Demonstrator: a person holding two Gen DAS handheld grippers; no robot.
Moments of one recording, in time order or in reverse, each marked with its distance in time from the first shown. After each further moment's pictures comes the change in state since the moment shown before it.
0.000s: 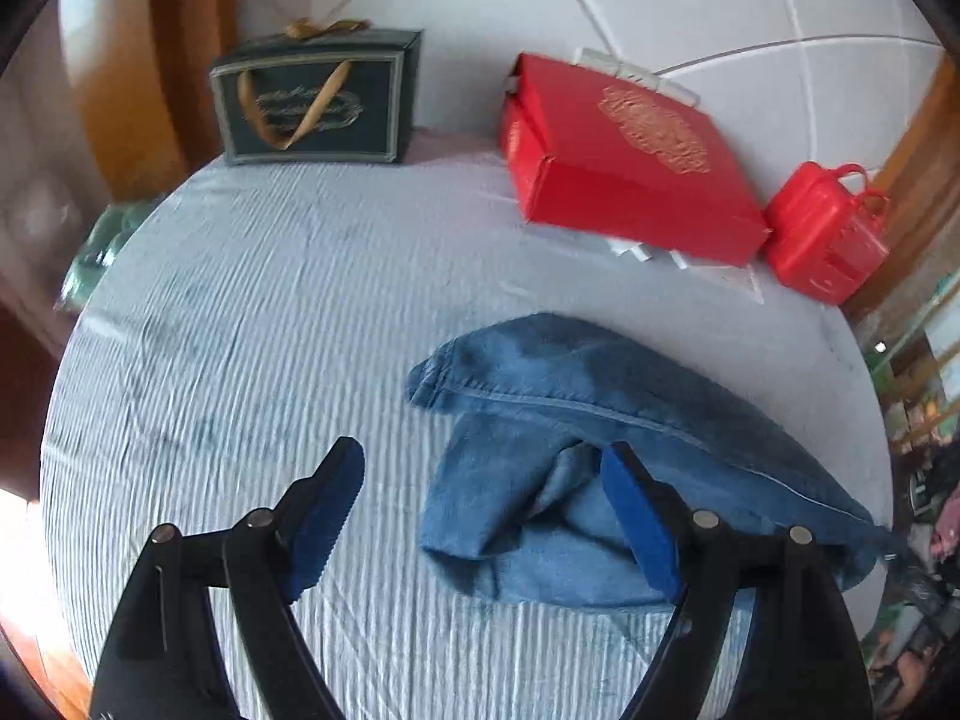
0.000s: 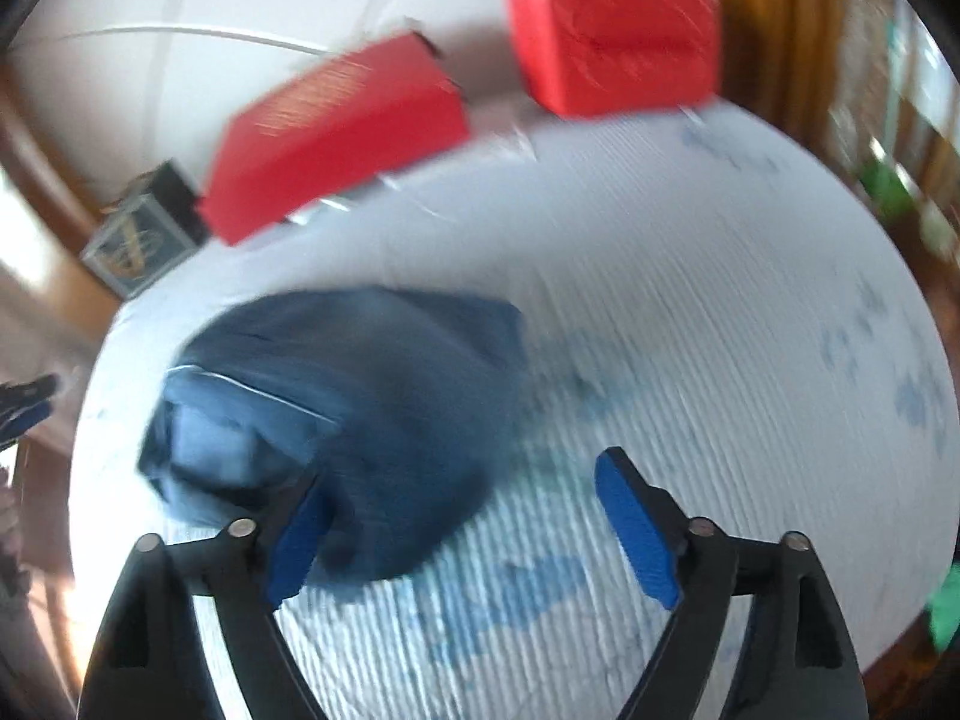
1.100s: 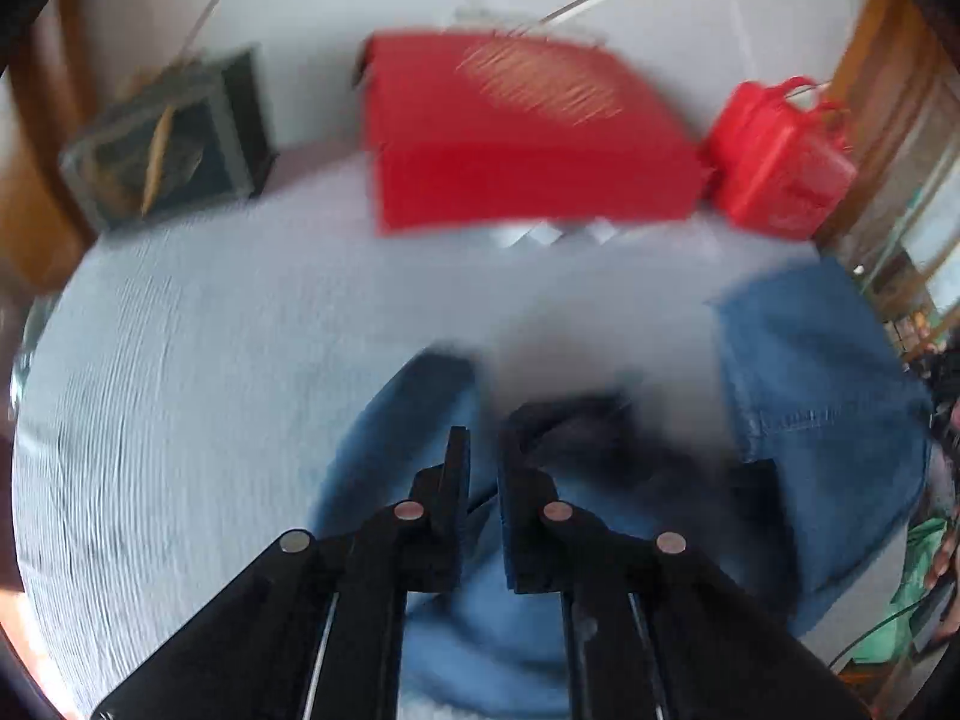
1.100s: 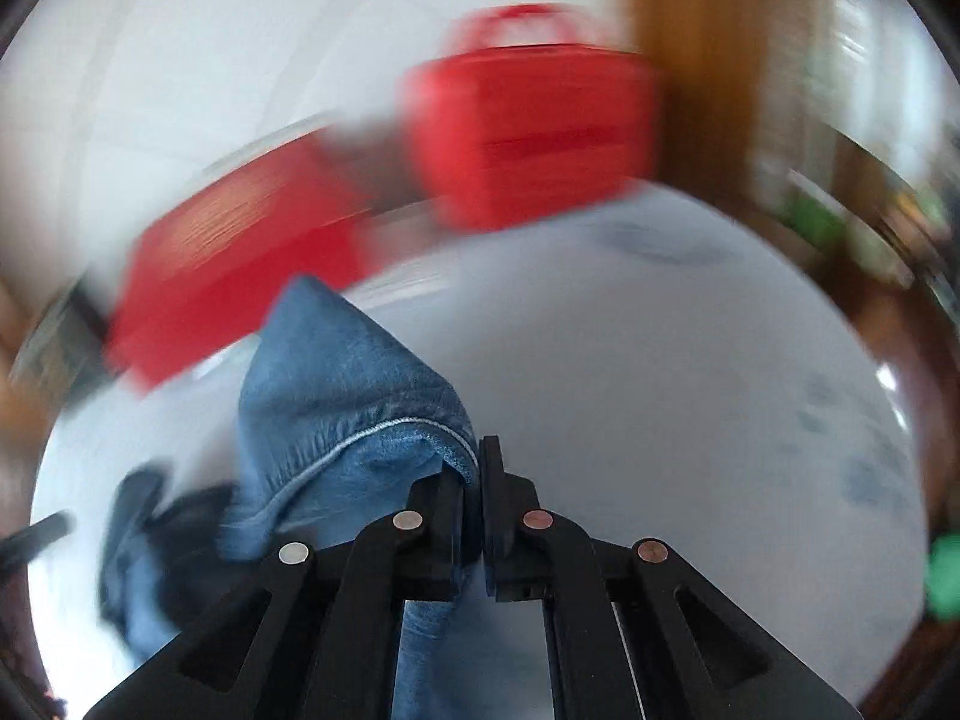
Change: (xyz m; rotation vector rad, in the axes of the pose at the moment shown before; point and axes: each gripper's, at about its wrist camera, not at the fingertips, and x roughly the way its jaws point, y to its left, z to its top) left arm 0.052 -0.120 0.044 0.235 0.020 -0.095; right arm 0.008 -0.083 0.066 0.203 -0.168 -0.254
